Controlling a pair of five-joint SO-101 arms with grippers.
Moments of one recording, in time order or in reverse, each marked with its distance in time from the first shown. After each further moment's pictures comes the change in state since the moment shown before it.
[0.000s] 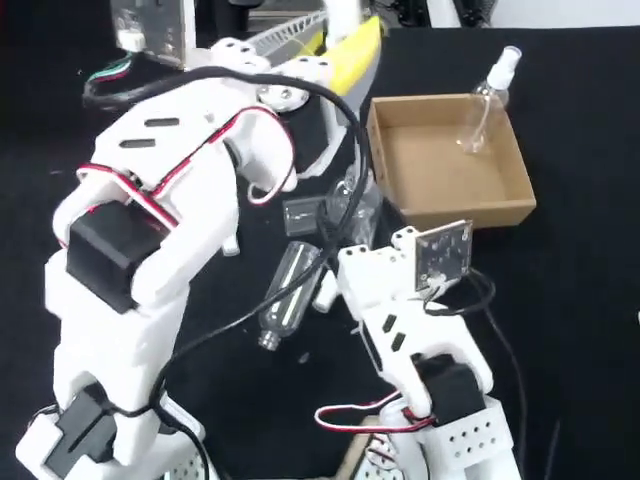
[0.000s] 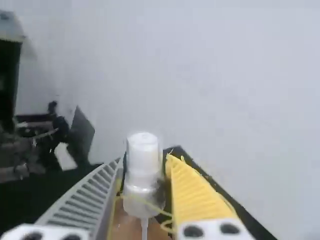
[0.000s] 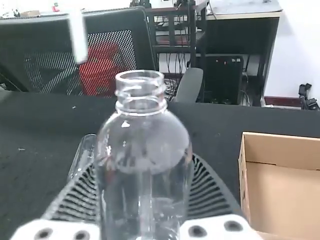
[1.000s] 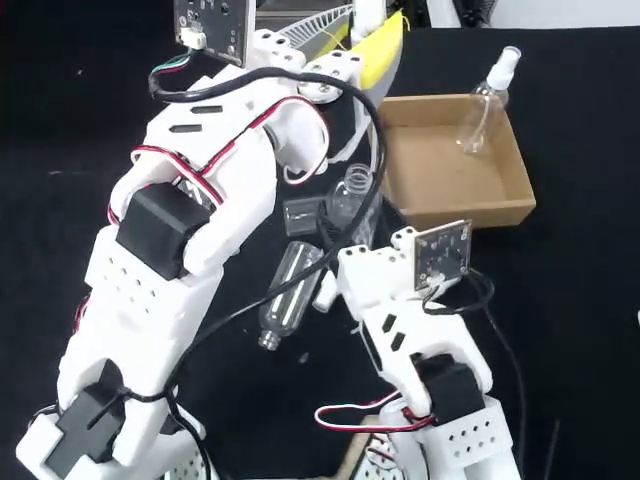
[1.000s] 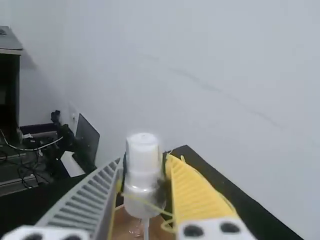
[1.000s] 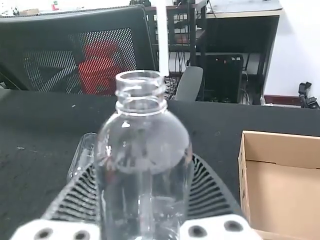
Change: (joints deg) left arm 0.3 -0.1 11.5 -9.8 -2.7; right arm 0.0 -0.1 0.0 0.0 0.0
